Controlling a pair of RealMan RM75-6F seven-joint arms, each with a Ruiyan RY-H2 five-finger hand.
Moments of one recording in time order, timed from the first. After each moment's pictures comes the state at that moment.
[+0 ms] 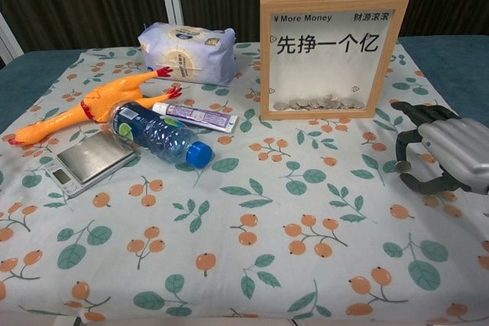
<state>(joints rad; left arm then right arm) -0.09 -1.18 0.02 -1.35 1.56 1.44 -0.20 0.38 -1.93 0.10 -0.78 -1.45 1.28 -0.15</state>
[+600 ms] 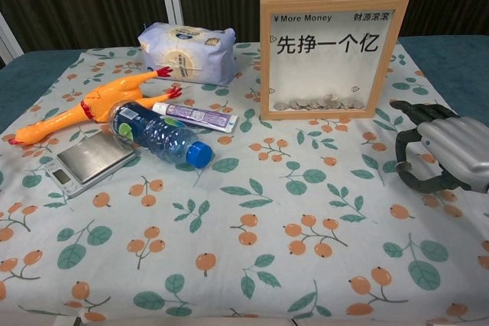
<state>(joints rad) -0.10 -1.17 0.03 -1.35 1.56 1.44 -0.20 0.39 -1.92 0.10 -0.79 -1.46 1.28 -0.16</state>
